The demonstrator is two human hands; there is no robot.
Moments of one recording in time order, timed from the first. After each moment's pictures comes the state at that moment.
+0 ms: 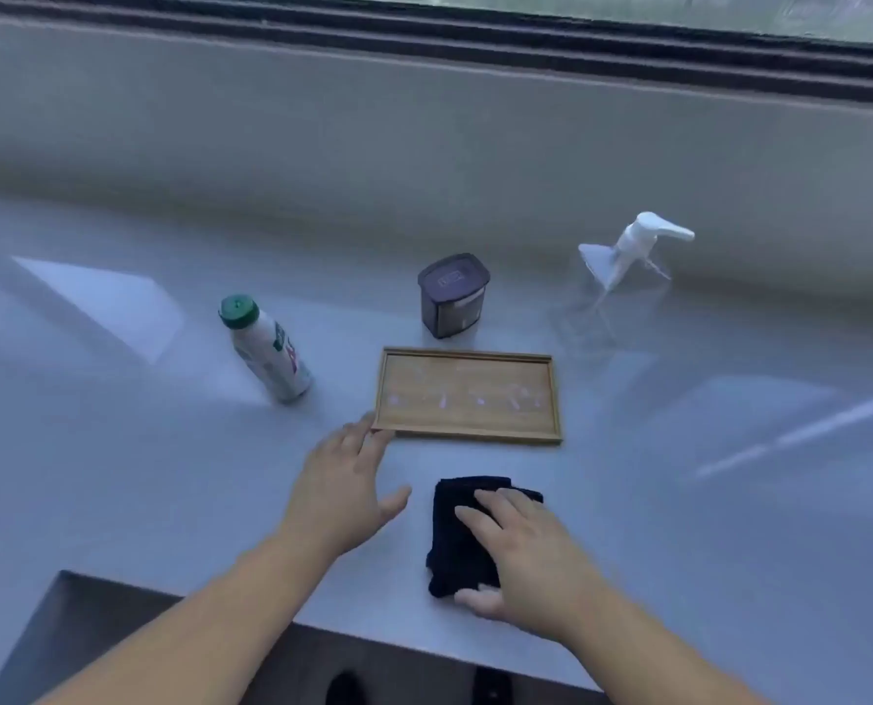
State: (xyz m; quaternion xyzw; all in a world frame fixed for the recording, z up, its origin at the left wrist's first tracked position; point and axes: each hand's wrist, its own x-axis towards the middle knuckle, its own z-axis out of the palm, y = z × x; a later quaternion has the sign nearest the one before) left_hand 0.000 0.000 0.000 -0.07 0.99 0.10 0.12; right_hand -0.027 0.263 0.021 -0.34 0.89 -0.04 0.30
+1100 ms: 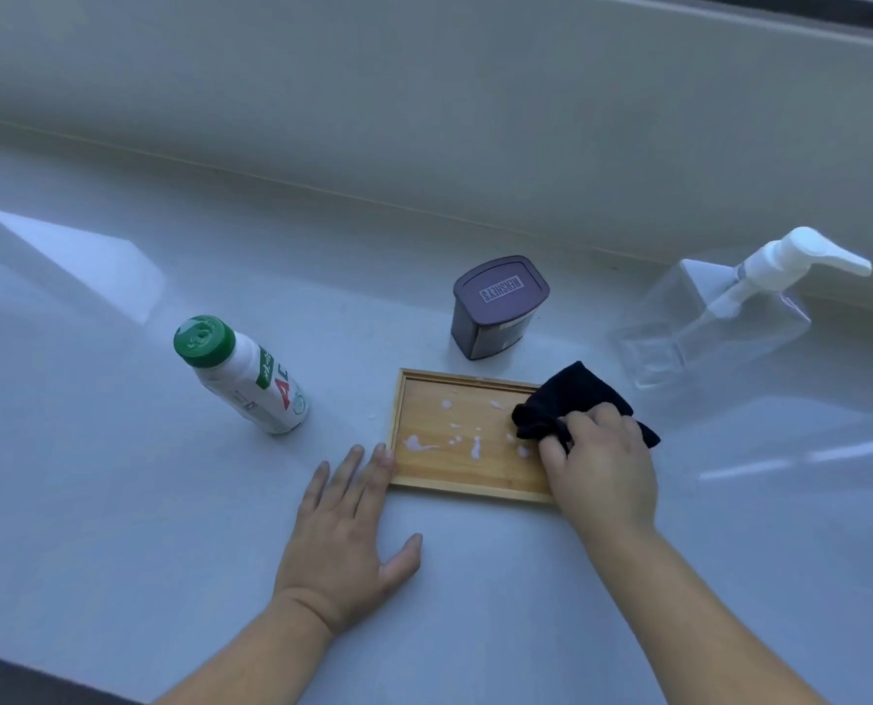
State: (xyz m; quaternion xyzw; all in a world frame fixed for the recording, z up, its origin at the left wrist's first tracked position) left_hand -0.021 -0.029 -0.083 -0.05 0.99 0.14 -0.03; right_hand -0.188 0.206 -0.029 -0.07 0.99 -0.14 0.03
